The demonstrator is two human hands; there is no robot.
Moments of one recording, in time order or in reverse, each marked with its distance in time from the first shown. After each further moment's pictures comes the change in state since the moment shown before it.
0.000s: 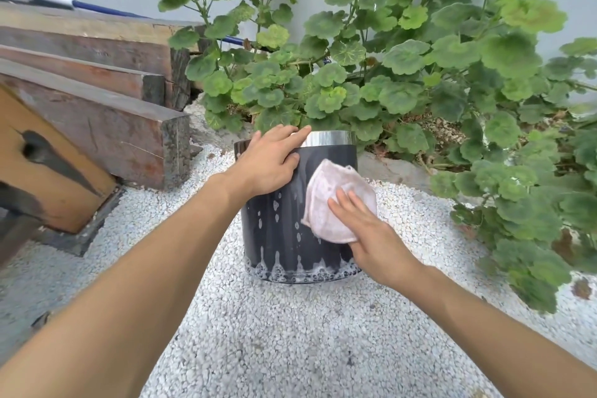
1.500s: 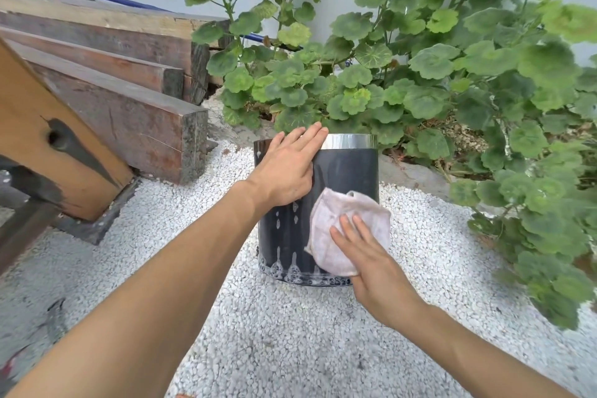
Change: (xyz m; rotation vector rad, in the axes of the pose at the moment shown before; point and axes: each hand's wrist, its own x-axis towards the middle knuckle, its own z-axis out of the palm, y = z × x) left_hand -0.009 -0.013 0.016 0.120 0.083 0.077; right_hand -0.021 -0.020 0.039 -0.087 -0.053 0.001
